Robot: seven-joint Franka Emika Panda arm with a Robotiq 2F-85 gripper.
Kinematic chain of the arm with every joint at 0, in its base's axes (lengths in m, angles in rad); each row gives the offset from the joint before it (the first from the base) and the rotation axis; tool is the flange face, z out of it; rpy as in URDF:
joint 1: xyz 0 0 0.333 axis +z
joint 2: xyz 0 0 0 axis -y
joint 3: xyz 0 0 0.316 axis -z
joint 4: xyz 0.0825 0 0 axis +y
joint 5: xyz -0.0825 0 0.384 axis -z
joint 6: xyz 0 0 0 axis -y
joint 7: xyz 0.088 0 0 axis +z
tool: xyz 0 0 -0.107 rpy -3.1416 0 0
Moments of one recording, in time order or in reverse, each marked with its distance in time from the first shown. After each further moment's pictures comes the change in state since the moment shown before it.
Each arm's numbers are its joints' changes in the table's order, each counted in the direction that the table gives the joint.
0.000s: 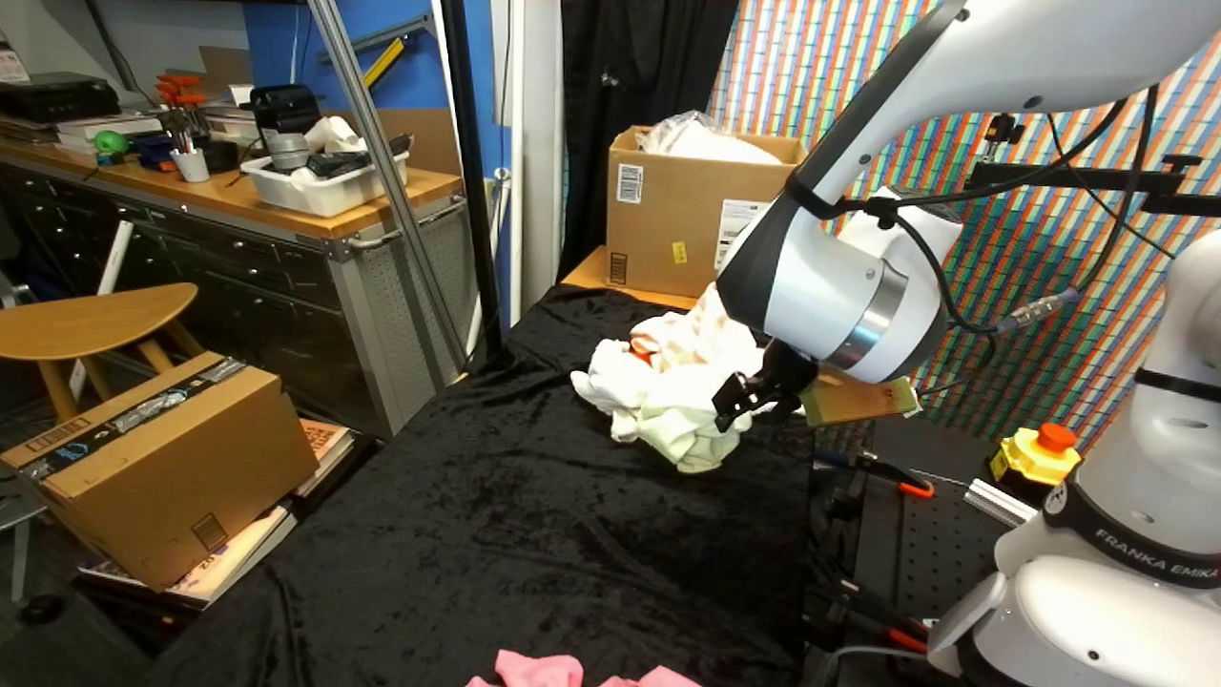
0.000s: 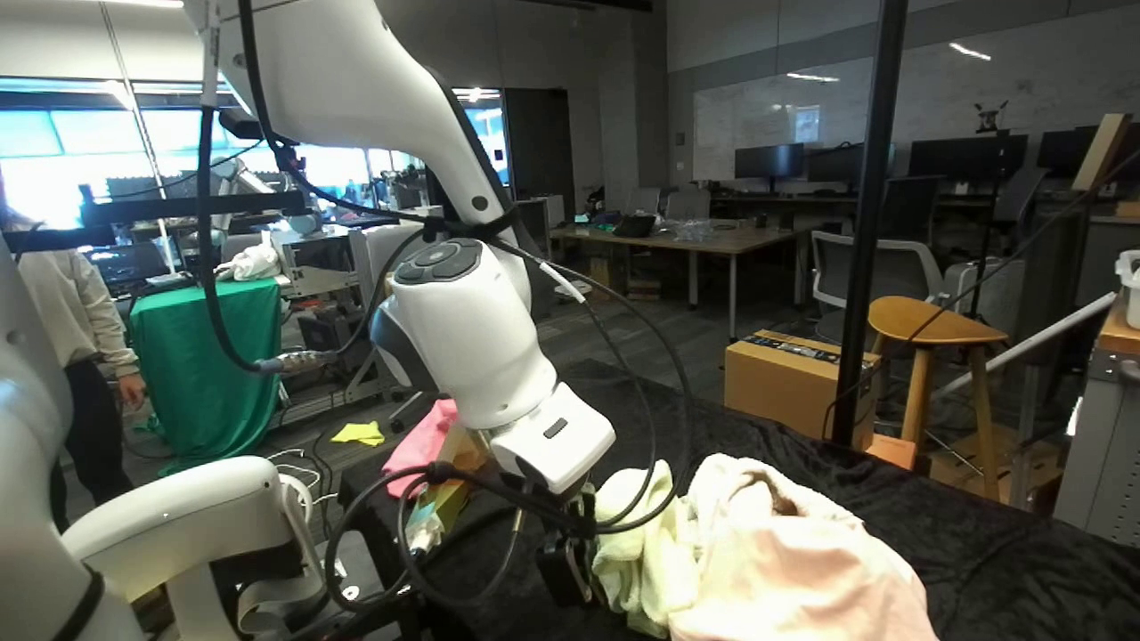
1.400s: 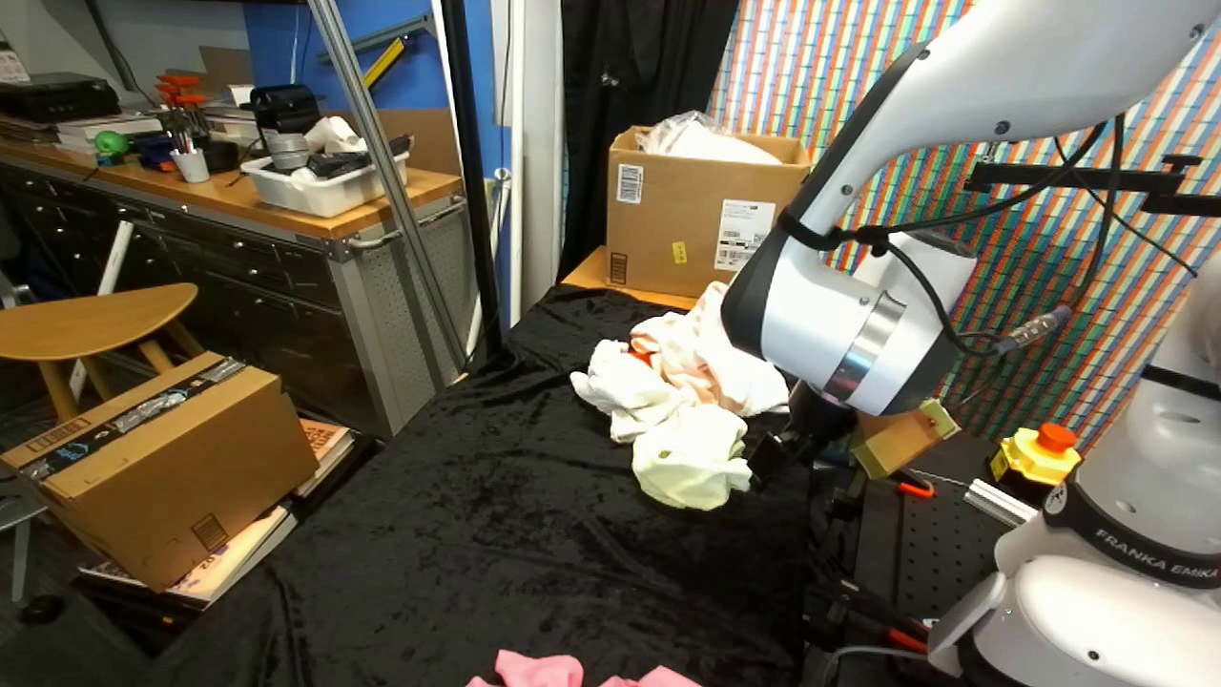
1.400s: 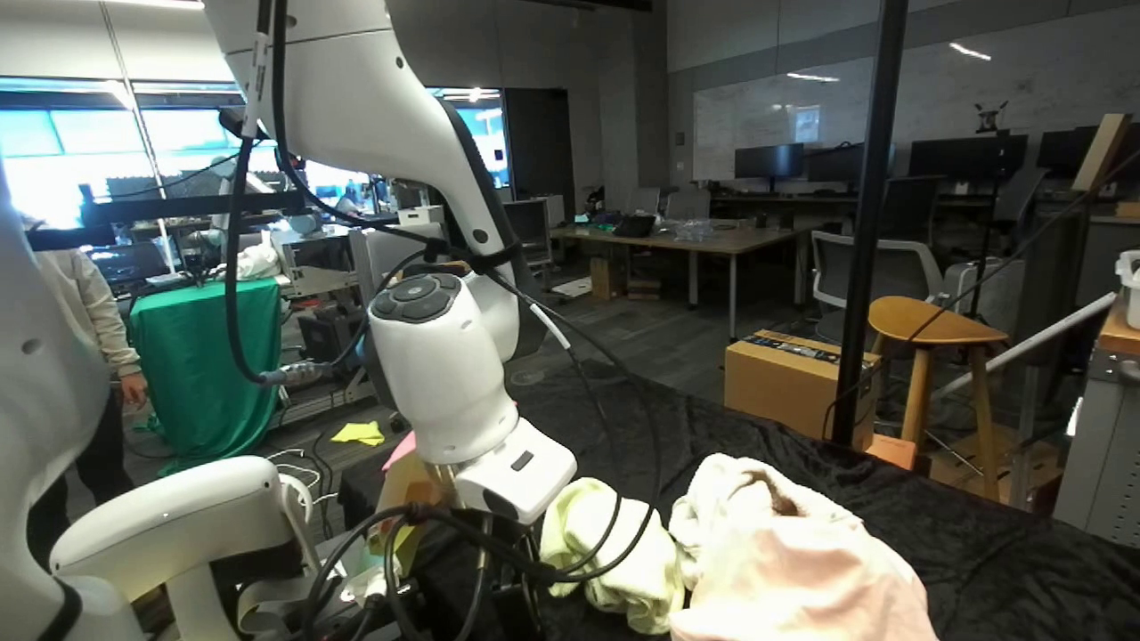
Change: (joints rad) arm -0.232 -0.077 -0.286 0.006 -0.243 -0.010 0.419
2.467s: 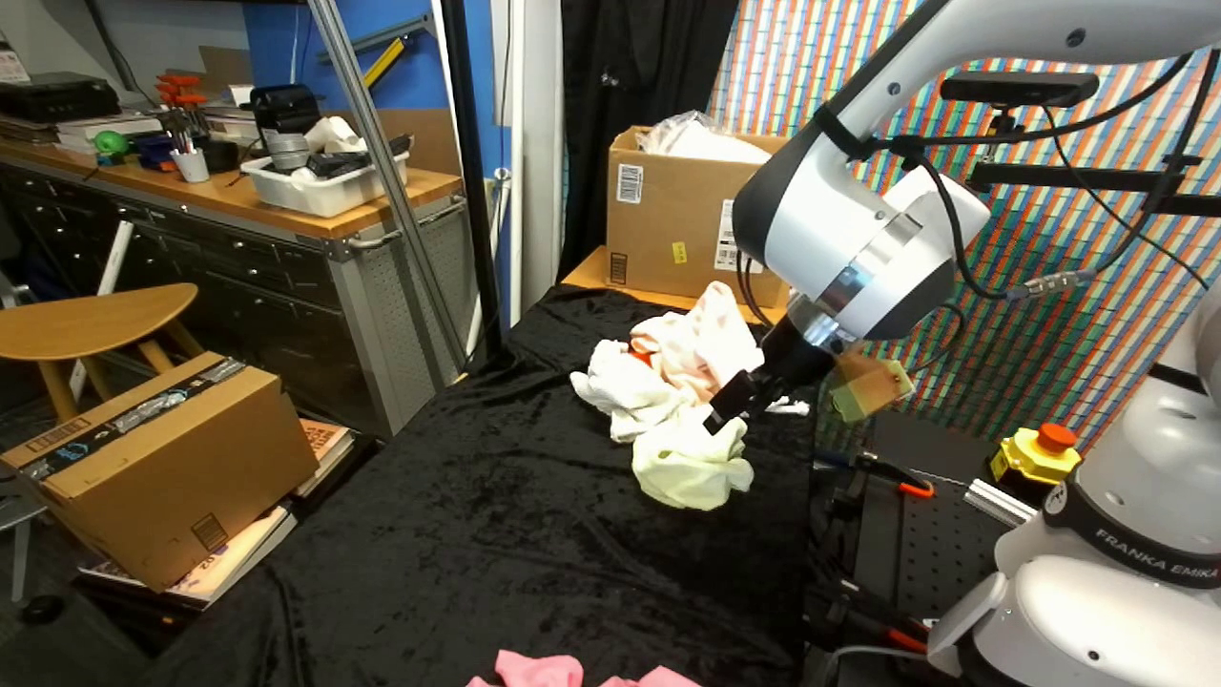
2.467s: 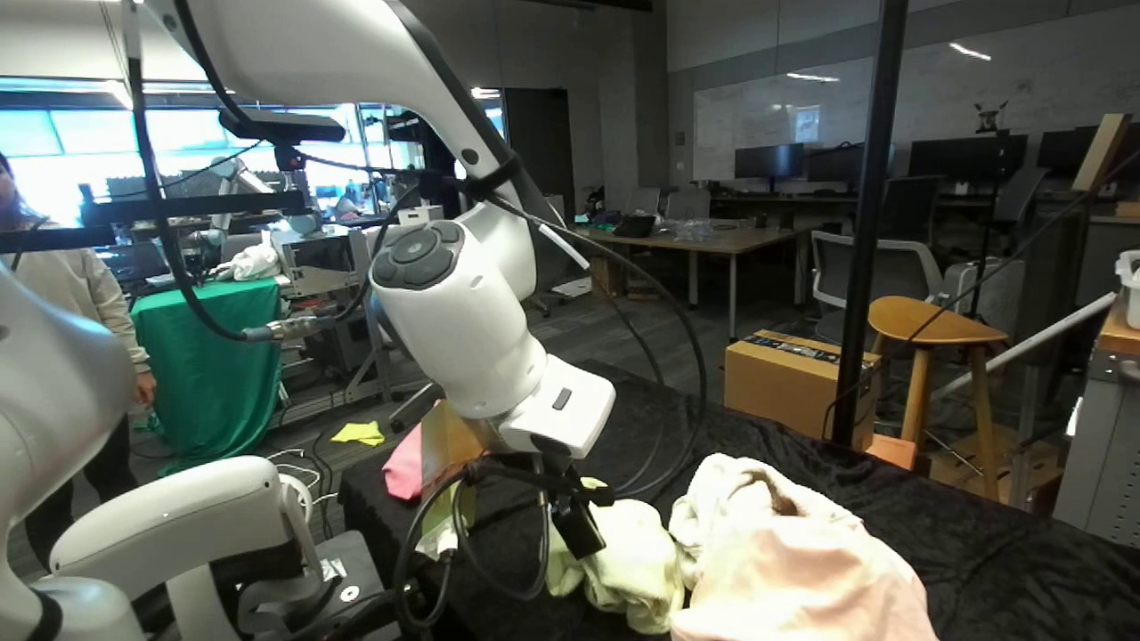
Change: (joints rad) arm -0.164 0.212 -0.081 -0.014 -0.028 -0.182 0.154
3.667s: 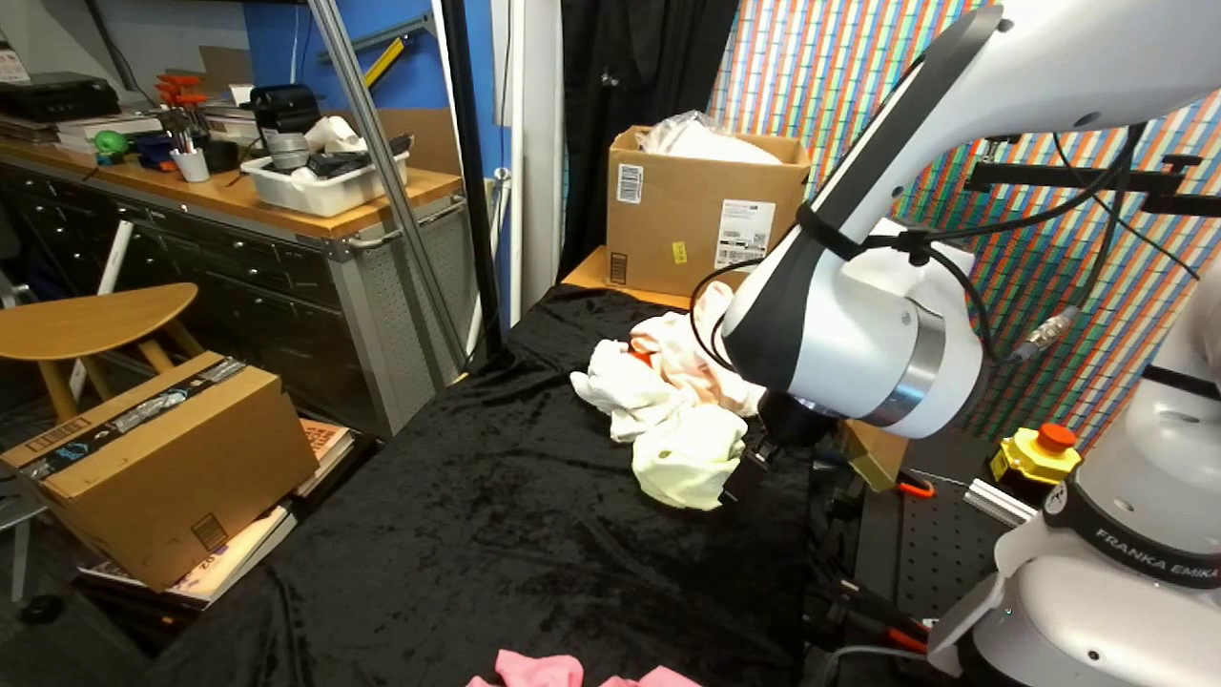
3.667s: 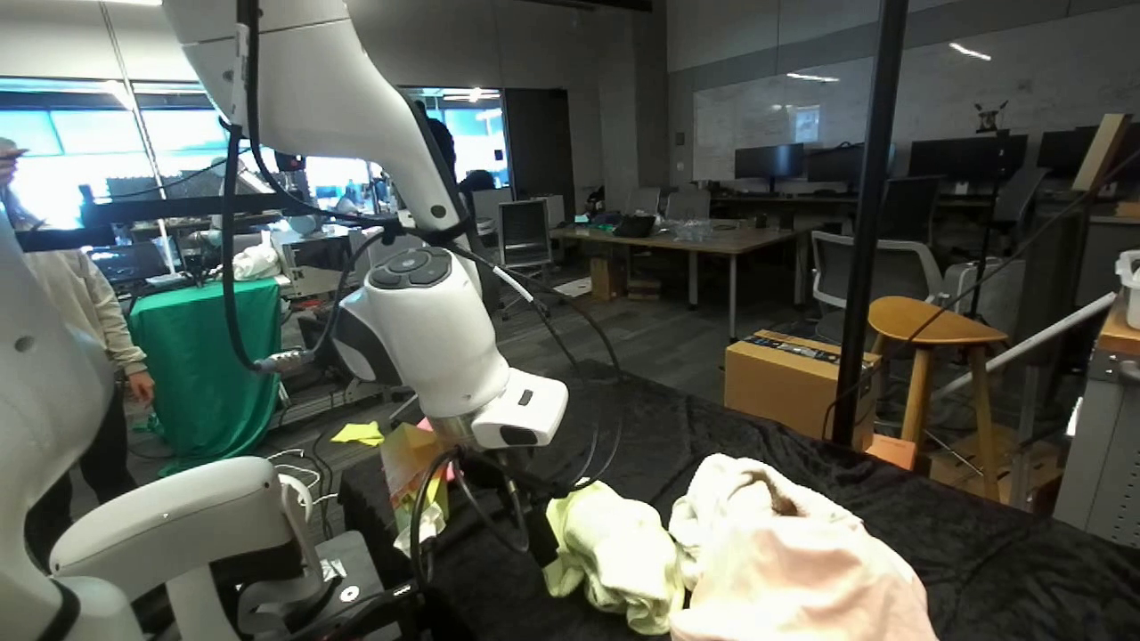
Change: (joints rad) arm 0.142 -0.171 -0.088 0.012 0.253 0.171 -0.188
